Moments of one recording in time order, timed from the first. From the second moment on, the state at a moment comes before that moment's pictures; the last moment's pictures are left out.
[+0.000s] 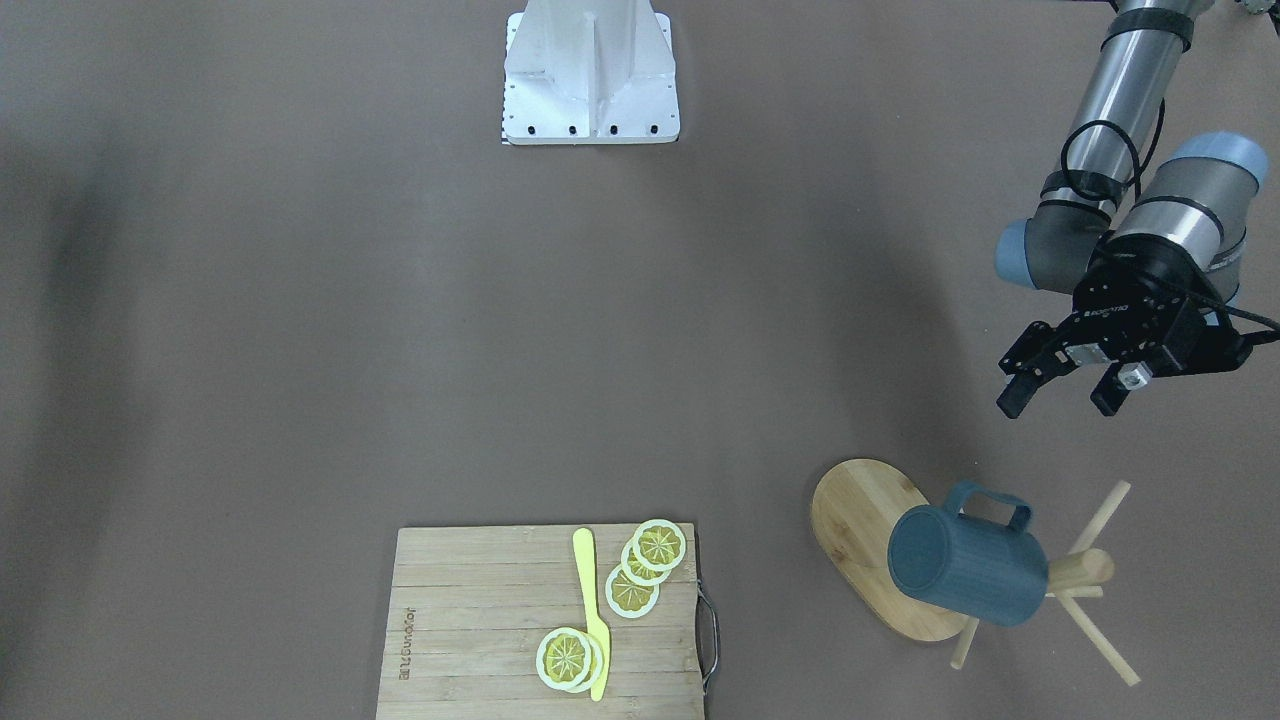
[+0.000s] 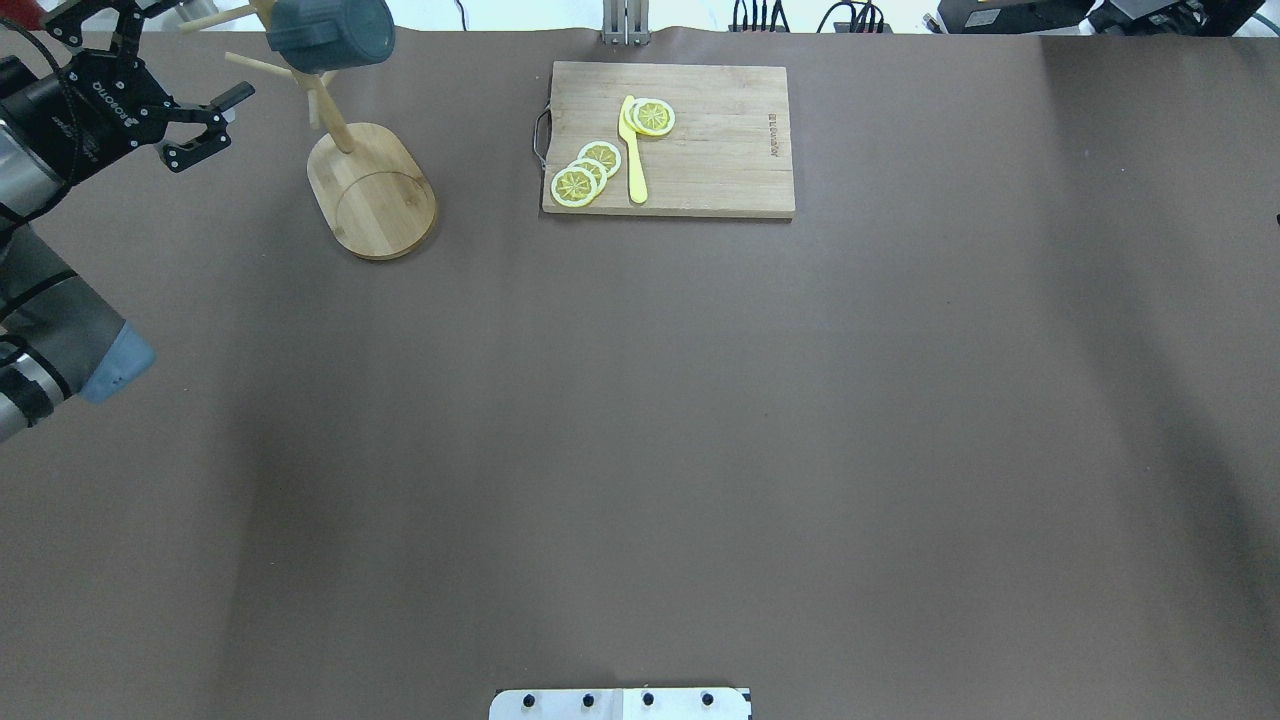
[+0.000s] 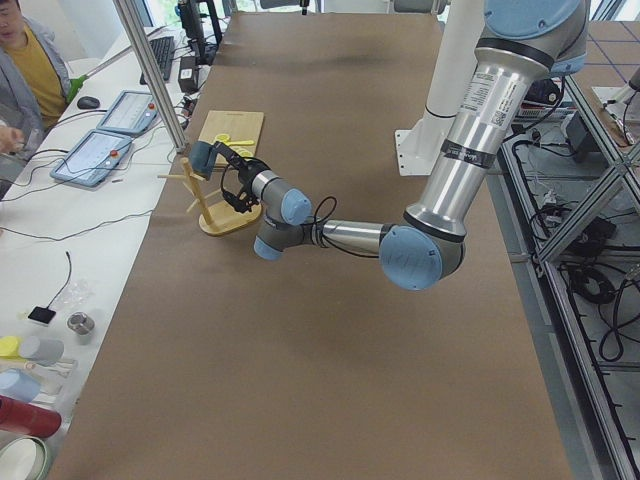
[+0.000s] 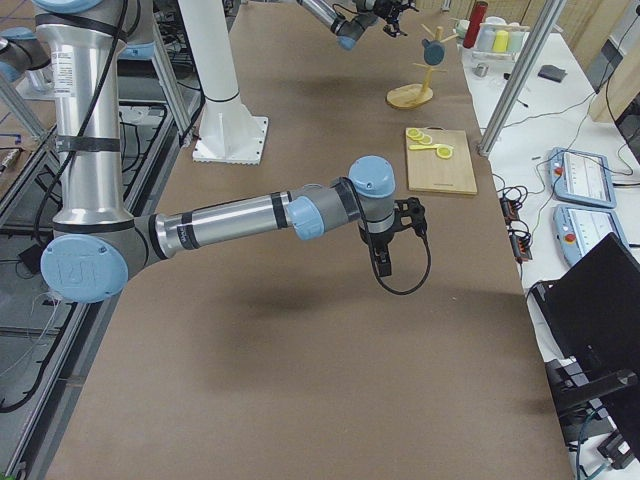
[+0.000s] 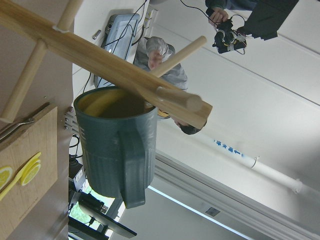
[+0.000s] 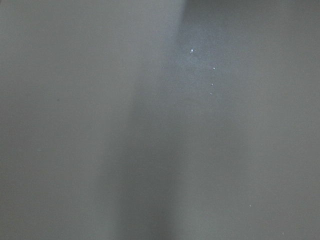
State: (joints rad) left arm -0.96 -1.94 -1.19 -3.64 -1.58 -2.51; right arm 1.42 -1.58 1.82 -1.38 2.35 0.23
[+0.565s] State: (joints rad) left arm -0.96 -1.87 -1.21 -3.64 -1.58 -1.94; right arm 1.42 -1.58 1.82 -1.38 2.35 0.23
